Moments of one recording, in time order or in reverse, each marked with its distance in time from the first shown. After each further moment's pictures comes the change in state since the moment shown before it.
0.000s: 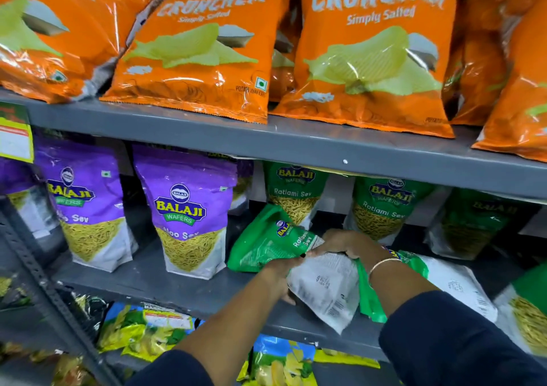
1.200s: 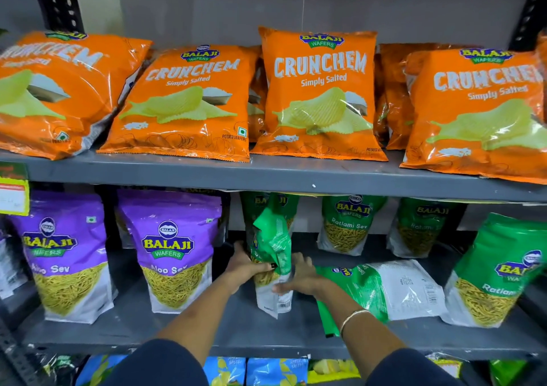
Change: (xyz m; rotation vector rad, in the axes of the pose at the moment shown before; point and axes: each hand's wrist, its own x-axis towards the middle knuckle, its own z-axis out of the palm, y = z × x) left_hand -0.019 0.040 -0.053 0.564 0.168 0.723; right_hand -0.046 -0.016 0.070 0.242 0.341 -0.133
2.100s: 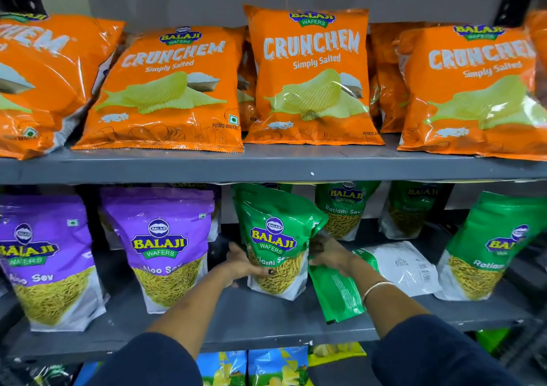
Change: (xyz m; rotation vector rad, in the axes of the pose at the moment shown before) left_hand 0.003 0.004 -0.006 0.291 -0.241 -0.221; right_hand 0.000 0.028 -0.054 0.316 0.056 0.035
